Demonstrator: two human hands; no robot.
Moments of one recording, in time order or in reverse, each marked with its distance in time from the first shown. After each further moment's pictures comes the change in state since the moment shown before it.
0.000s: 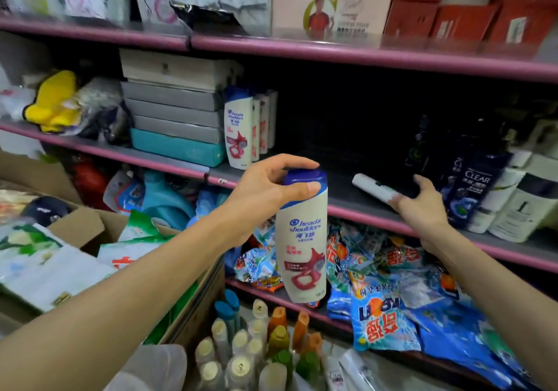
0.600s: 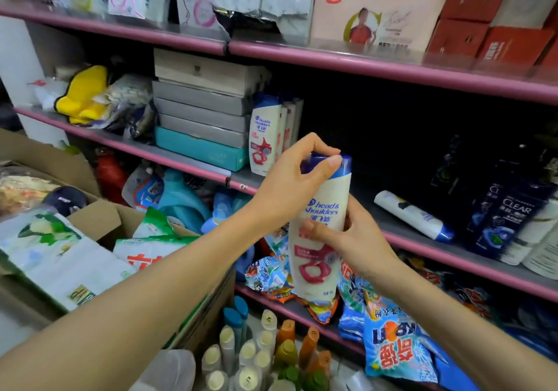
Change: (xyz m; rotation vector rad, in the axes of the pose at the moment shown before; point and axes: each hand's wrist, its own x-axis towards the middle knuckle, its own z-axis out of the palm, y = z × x) left_hand 0.023 0.004 -0.018 0.218 0.166 0.248; right_hand -0.107 -0.085 0.069 0.300 -0.580 -0.322
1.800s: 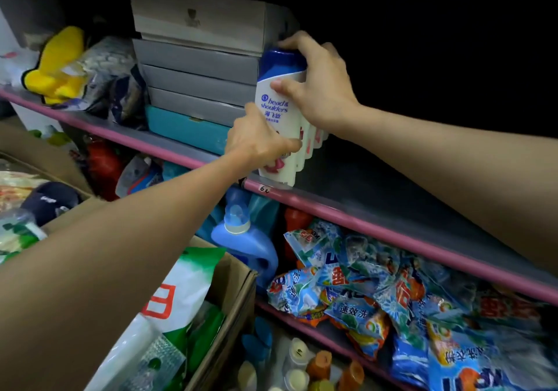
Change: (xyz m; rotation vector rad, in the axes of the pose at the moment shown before) left_hand 0.129 -0.177 -0.086 0.639 0.226 -0.465; right_hand 0.261 -0.028 0.070 -0.541 0.217 -0.456
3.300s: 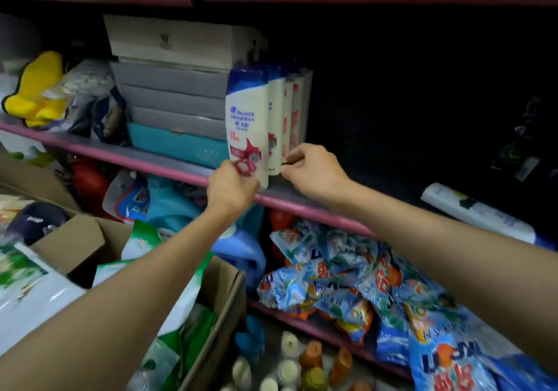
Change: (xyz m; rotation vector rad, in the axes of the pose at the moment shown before) left_hand -0.064 -0.018 0.017 0.010 -0.009 -0.140; right_hand -0.093 0.026 -0.012 0.122 -0.295 0.499
